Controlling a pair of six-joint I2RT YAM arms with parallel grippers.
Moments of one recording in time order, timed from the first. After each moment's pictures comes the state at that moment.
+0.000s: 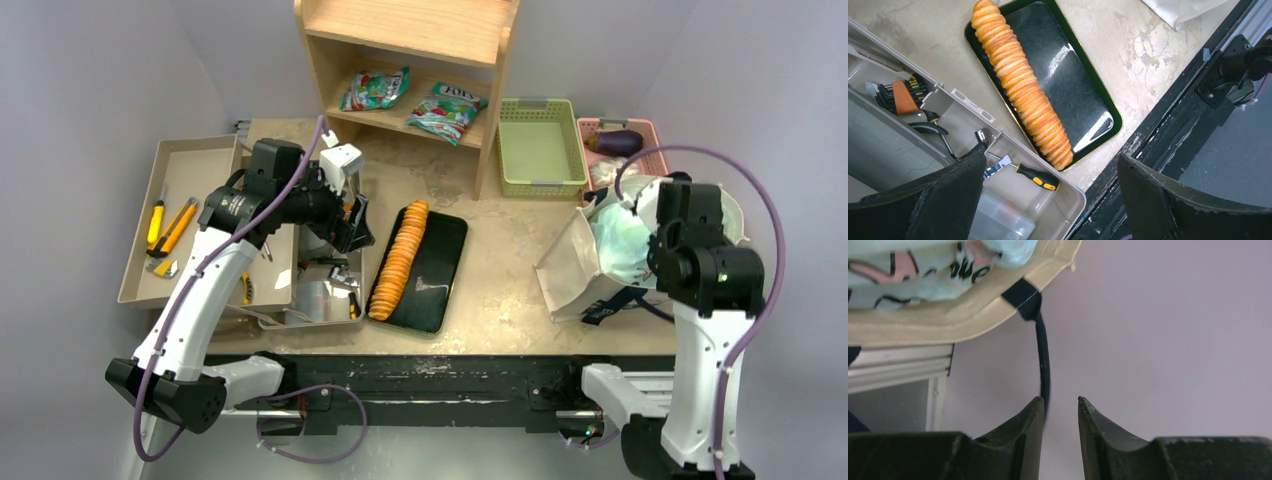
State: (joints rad) left arm -0.33 1.20 1.42 -1.00 0.51 0.16; right arm -0.02 1.03 1.69 -1.51 0.75 -0.79
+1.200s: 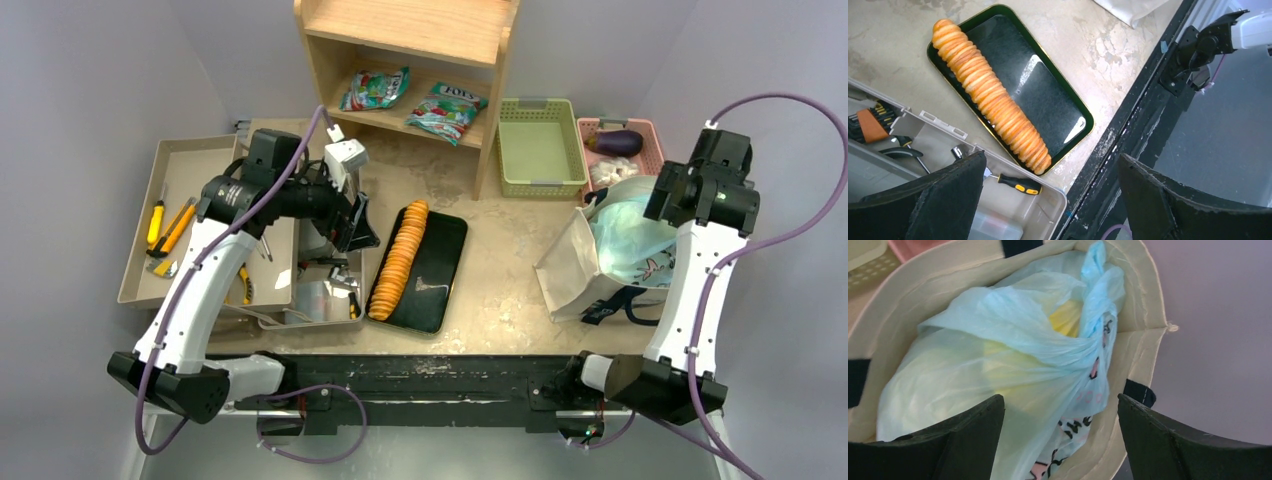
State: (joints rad) left arm -0.33 1.23 1.49 -1.05 0.65 0.19; right arm -0.34 1.24 1.62 -1.19 0.35 0.00
